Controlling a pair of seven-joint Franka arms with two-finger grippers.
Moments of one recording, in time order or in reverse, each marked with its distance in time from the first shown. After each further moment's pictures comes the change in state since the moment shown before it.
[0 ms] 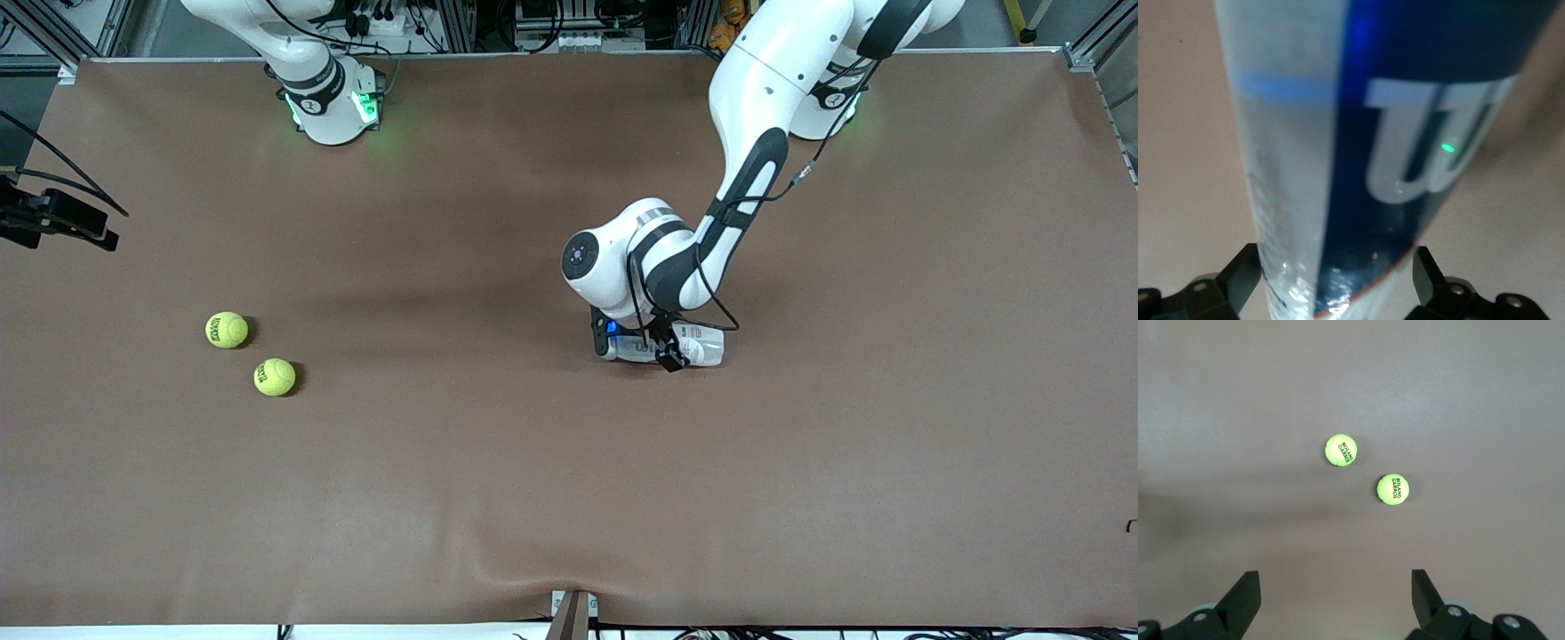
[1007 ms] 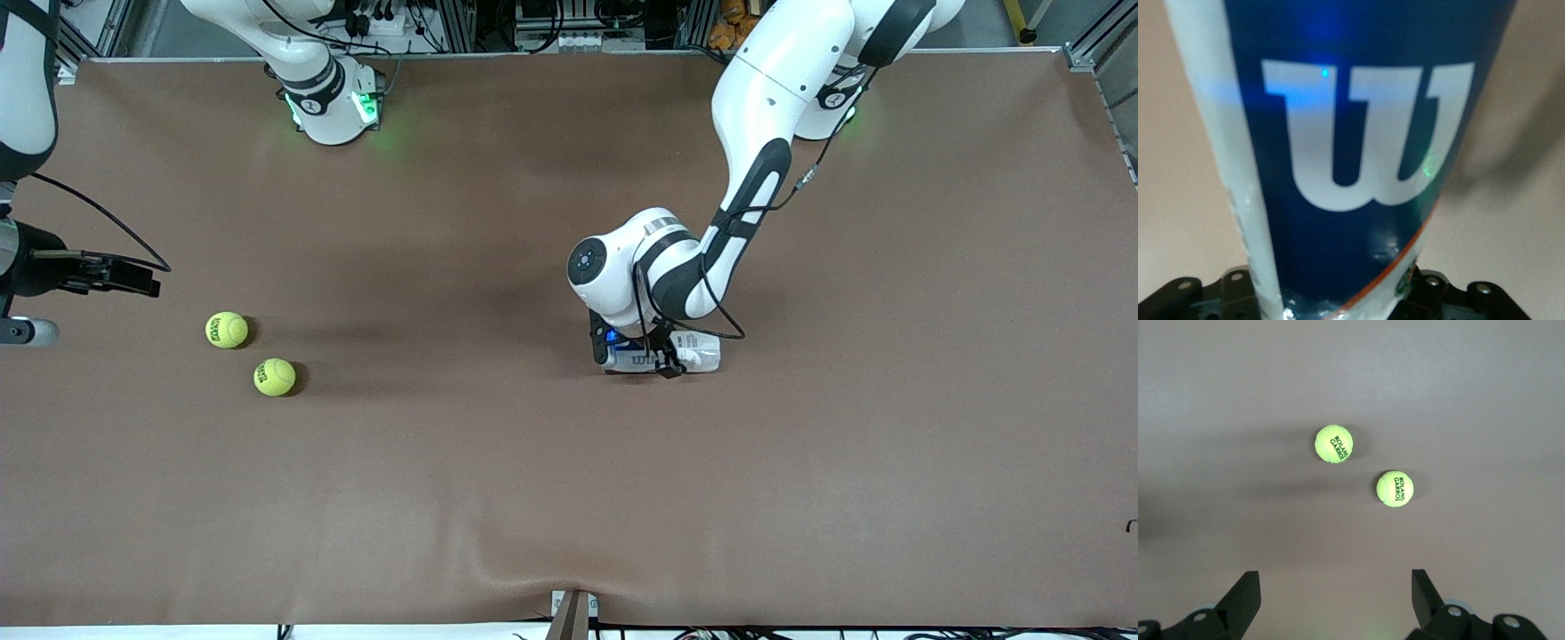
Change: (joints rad) left arm 0.012 0.017 -0.002 0.018 0.014 0.096 -0.033; right arm -0.005 0.156 -0.004 -0.003 -0.001 0.038 -0.004
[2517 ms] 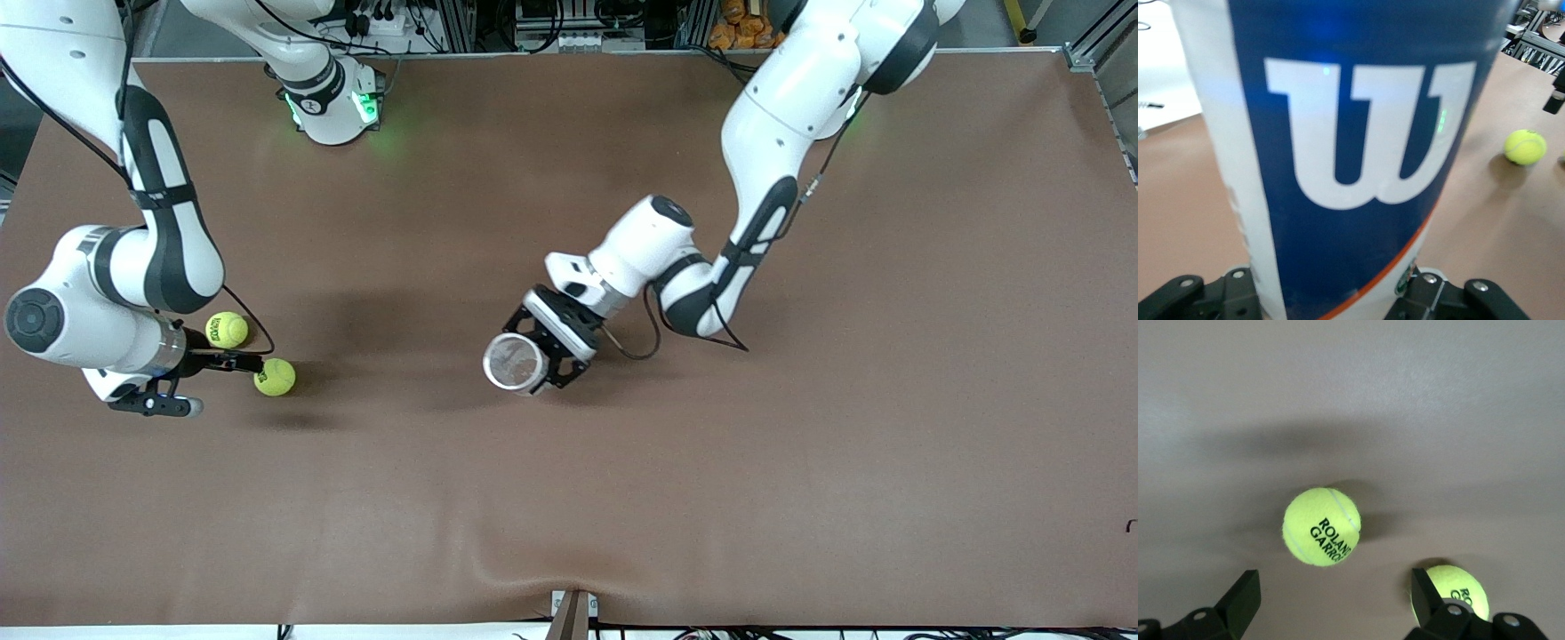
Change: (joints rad) left arm 0.144 0.096 -0.100 -0.062 0.000 1.415 -0.891; right arm -0.002 0.243 0.003 -0.357 0.065 0.646 0.015
